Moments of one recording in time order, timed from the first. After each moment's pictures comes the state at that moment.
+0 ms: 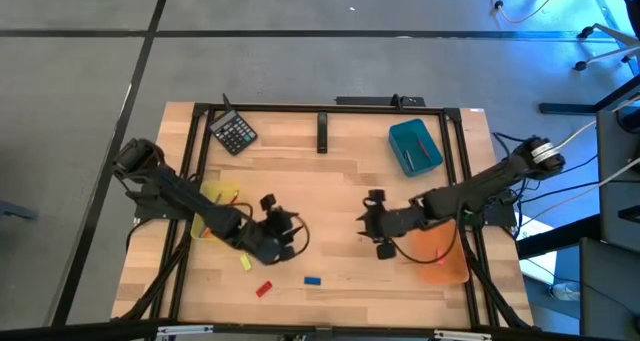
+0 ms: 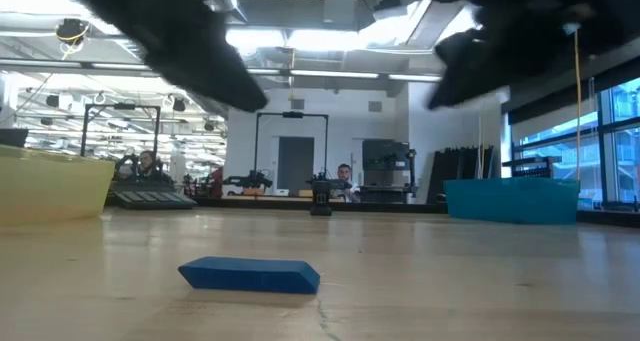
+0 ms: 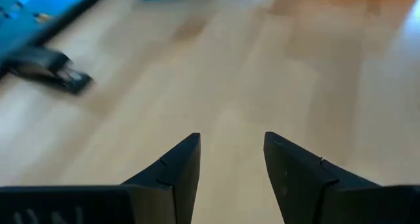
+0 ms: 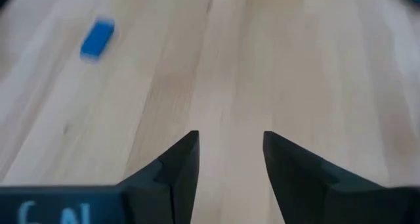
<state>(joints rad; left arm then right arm) -0.51 1.58 0.86 -0.14 -0.81 -0.60 0.39 1.41 0.81 -0.20 0.28 0.07</state>
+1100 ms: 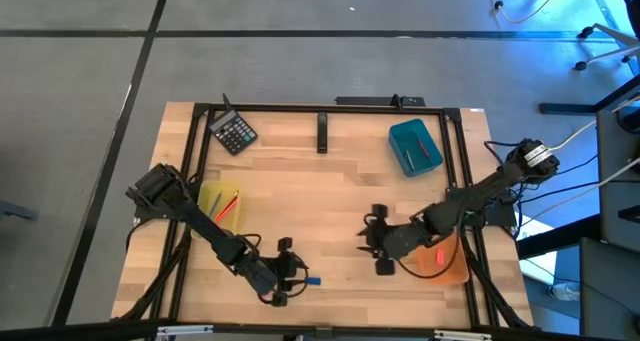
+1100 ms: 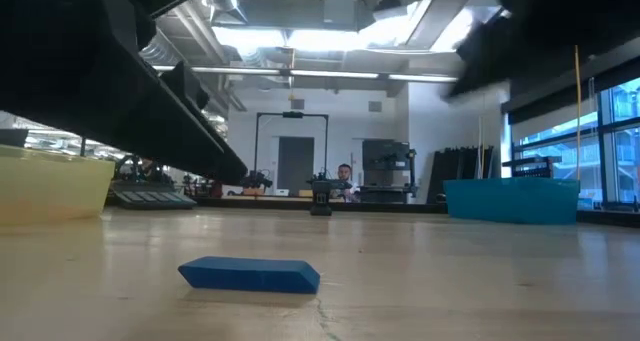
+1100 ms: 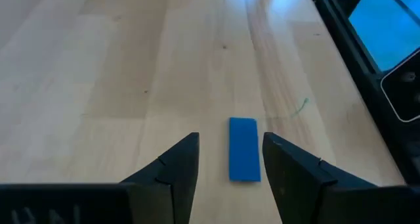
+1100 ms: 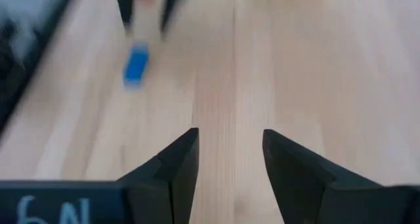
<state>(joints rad) -0.66 1.87 0.85 0.36 -0.50 -0.48 0.53 1.48 0.82 -0.14 0.37 0.32</state>
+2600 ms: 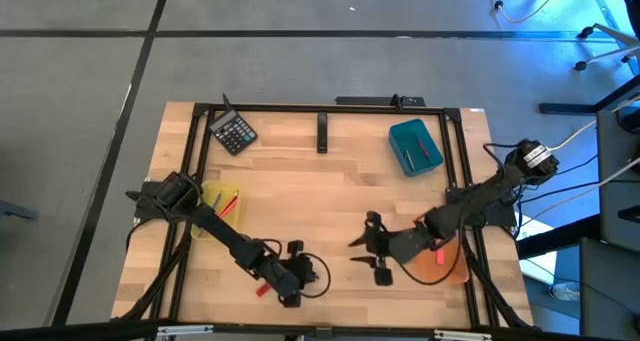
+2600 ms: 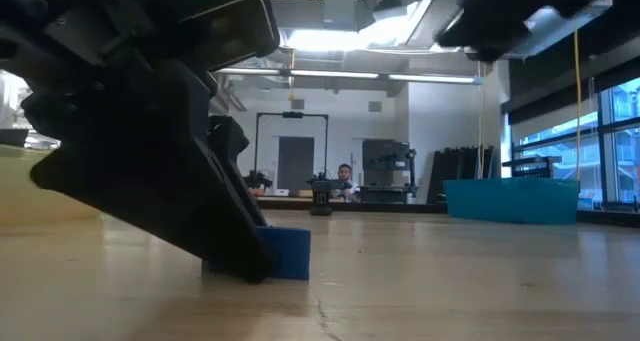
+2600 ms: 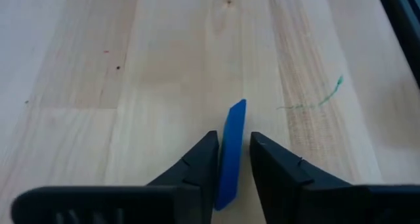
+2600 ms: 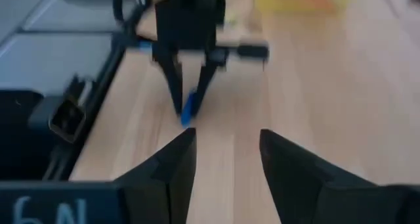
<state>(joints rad) -0.60 2.02 1.03 0.11 -0.36 -0.55 0.59 1.49 0.82 0.07 0.36 0.34</state>
